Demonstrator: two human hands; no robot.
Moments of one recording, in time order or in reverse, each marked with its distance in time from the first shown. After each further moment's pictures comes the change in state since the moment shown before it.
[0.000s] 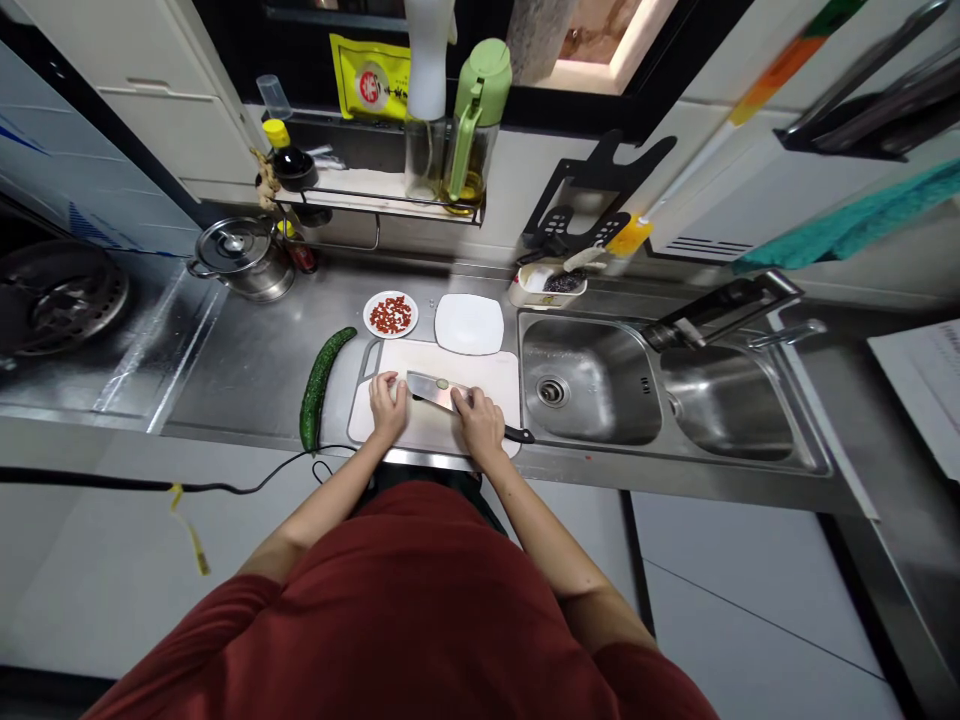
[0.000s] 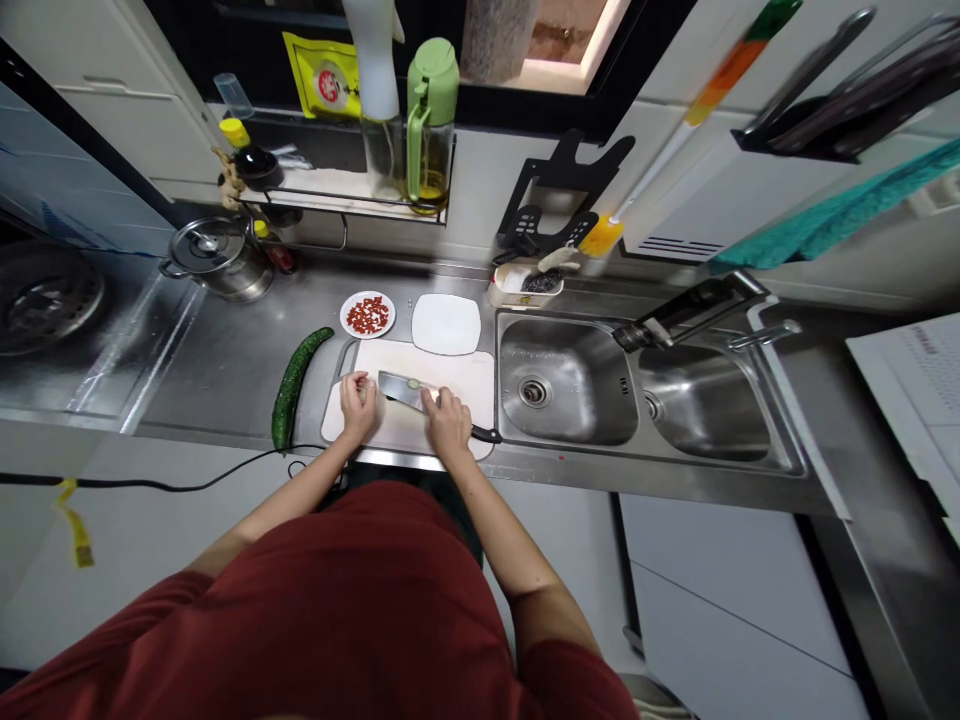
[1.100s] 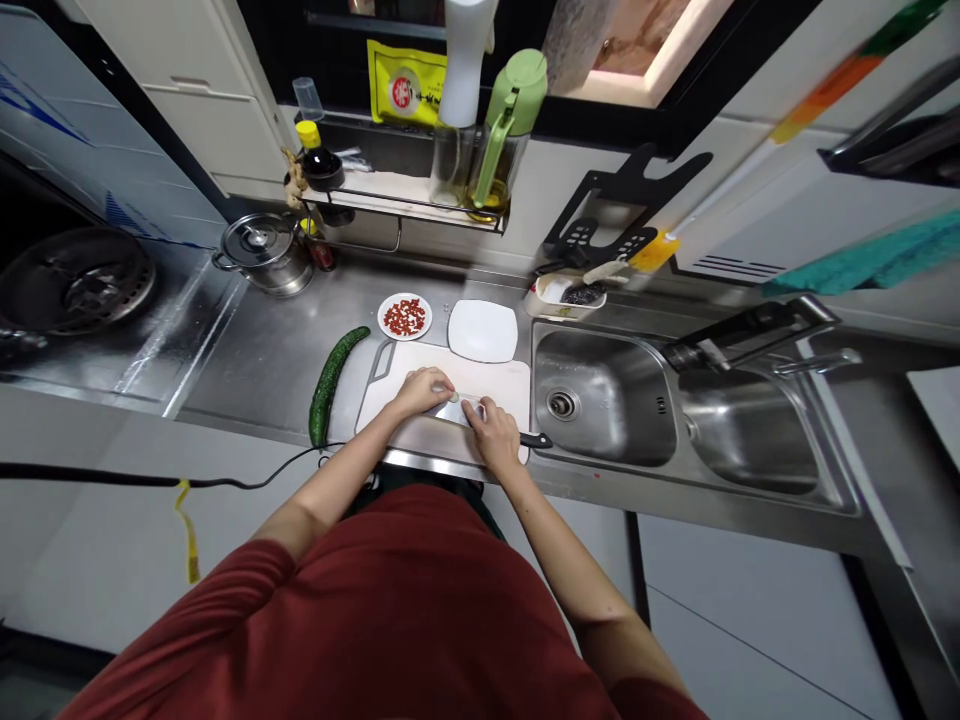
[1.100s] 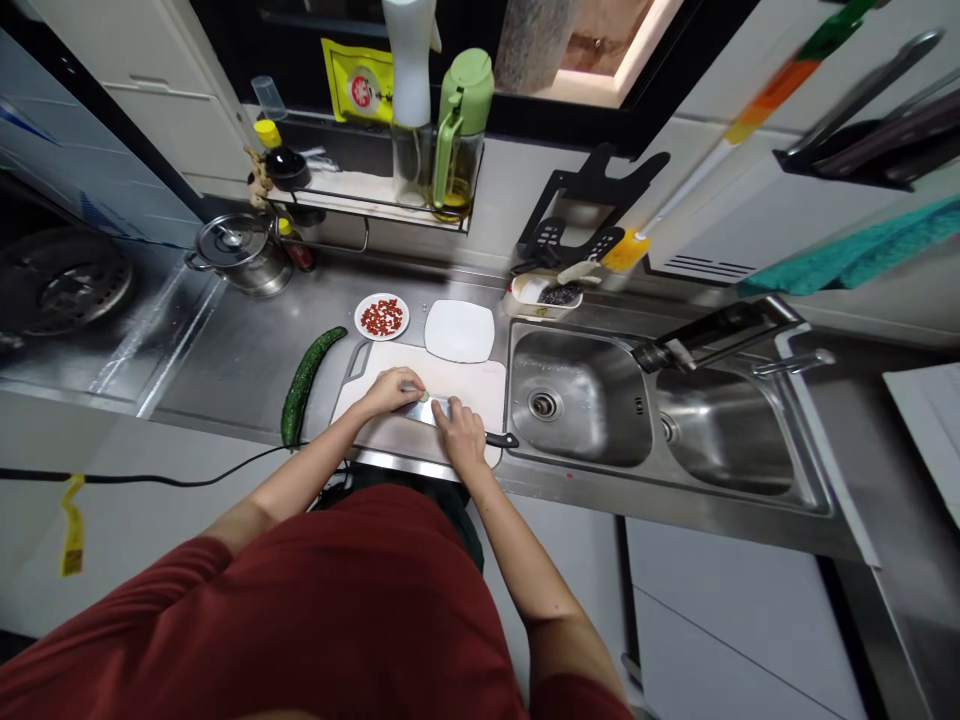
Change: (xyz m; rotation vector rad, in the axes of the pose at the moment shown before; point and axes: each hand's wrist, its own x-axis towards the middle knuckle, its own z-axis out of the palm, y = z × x) left_hand 0.058 0.041 0.010 -0.010 -0.789 0.128; right_hand 0.000 0.026 0.028 -0.096 0.263 -0.236
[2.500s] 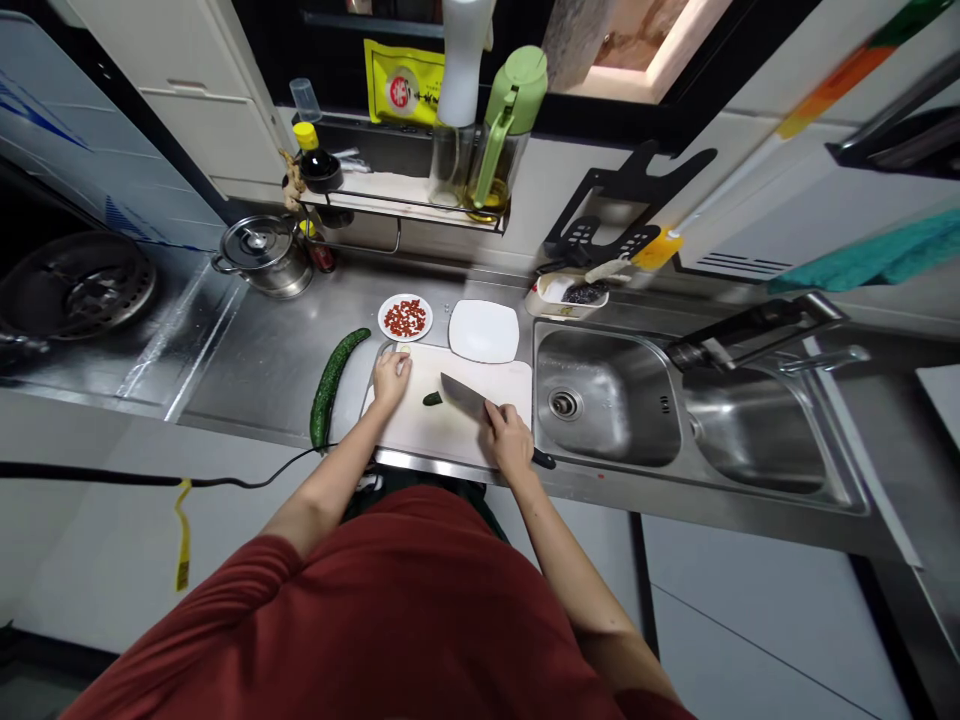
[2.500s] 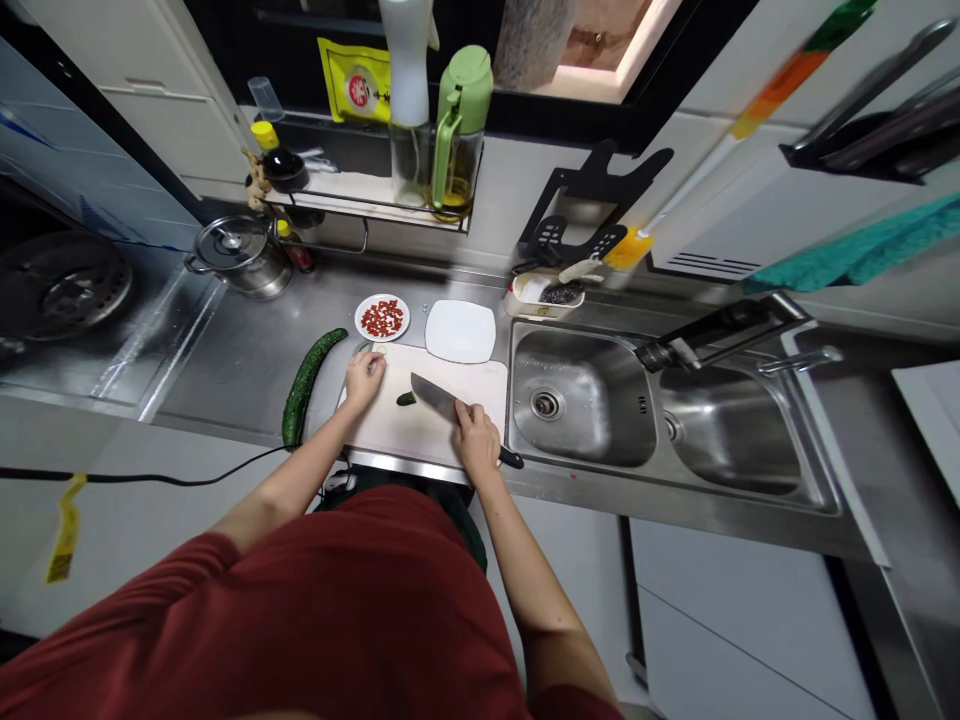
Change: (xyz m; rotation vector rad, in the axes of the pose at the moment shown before) left_hand -0.001 -0.078 -0.002 0.137 0.562 -0.229; right_hand -0.008 0.013 0.001 0.193 -0.067 0.257
